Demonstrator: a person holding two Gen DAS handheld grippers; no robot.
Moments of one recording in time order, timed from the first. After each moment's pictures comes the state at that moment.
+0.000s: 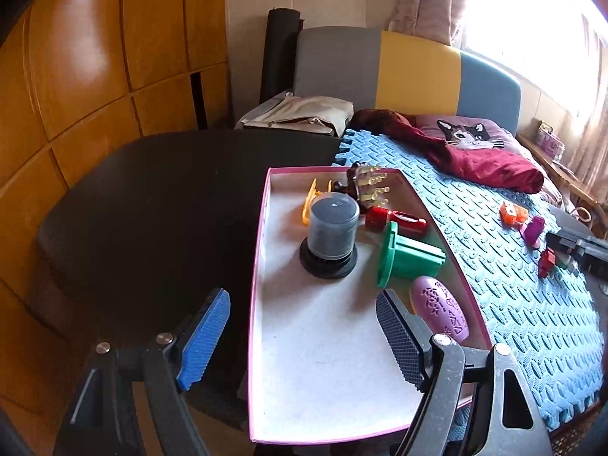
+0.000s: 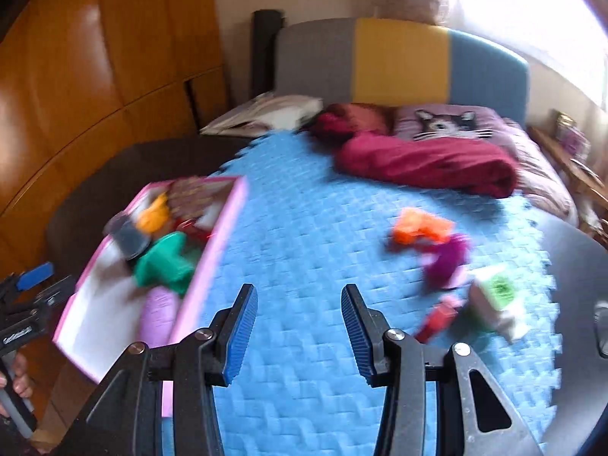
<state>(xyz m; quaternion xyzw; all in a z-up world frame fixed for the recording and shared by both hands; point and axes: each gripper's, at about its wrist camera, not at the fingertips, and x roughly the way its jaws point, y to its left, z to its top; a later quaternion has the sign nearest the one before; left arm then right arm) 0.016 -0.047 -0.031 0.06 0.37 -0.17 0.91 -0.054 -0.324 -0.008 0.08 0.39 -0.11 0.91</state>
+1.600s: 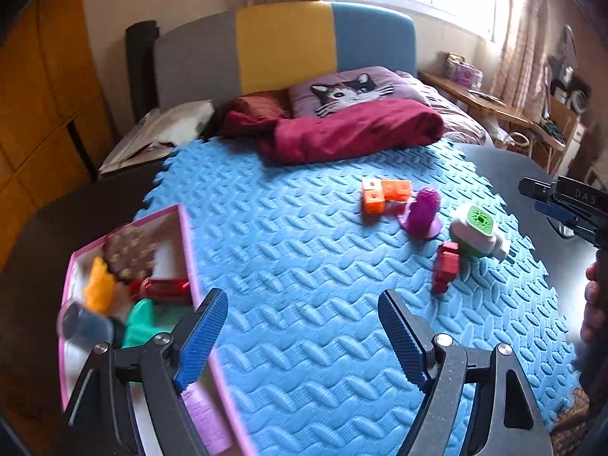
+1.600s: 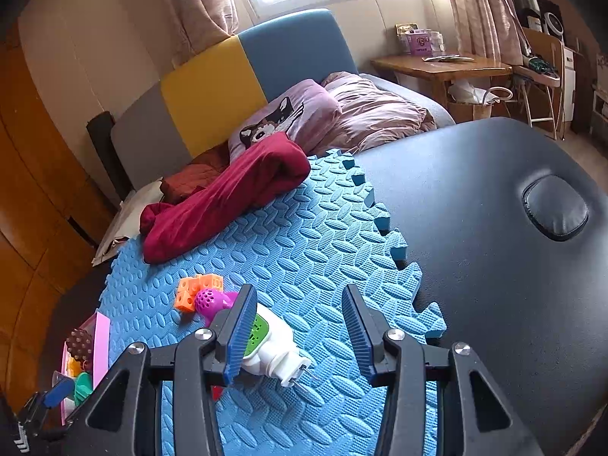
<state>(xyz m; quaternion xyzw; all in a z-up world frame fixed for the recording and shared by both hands) 0.001 -0.276 -0.028 0.17 0.38 -0.33 0.85 -0.136 -0.506 -0.016 0.30 0.30 -0.29 0.85</state>
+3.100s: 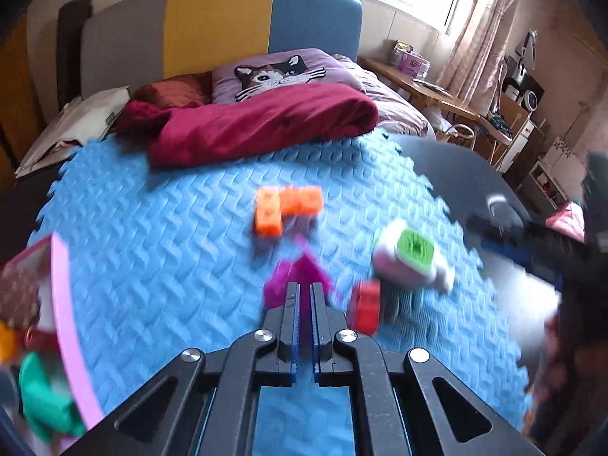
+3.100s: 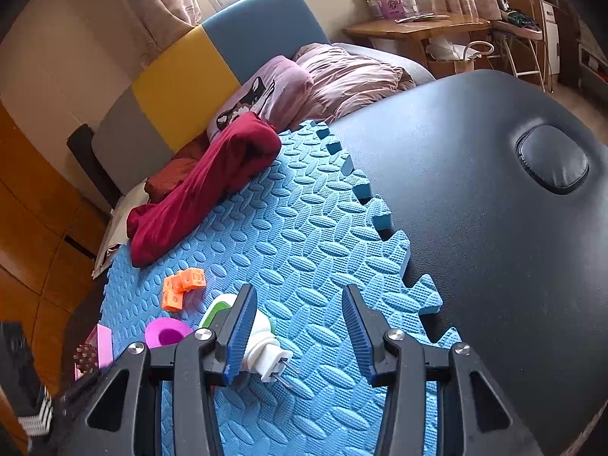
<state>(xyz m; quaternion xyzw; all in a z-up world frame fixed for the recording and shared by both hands) 0.011 -0.344 -0.046 0.13 0.43 -0.44 0.78 -0.142 -0.525 -0.039 0.37 0.33 -0.30 0.82</state>
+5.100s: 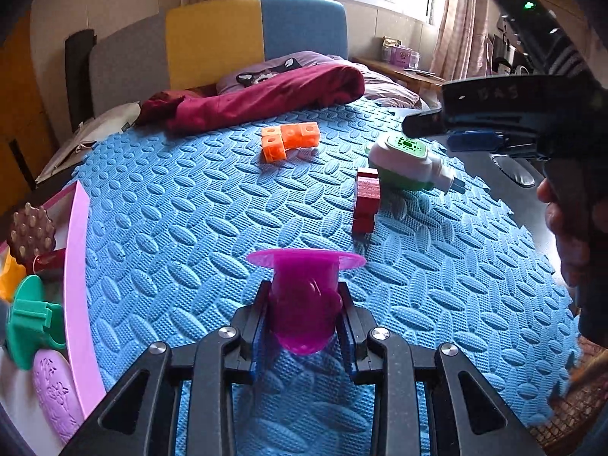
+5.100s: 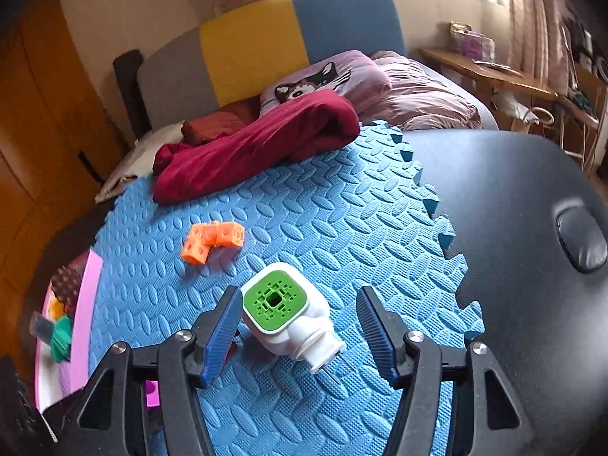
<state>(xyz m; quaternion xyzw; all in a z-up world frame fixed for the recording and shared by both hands) -0.044 -0.301 -0.096 0.17 0.36 -0.43 0.81 -0.092 -0.478 -0.041 0.22 0.39 -0.23 0.86</state>
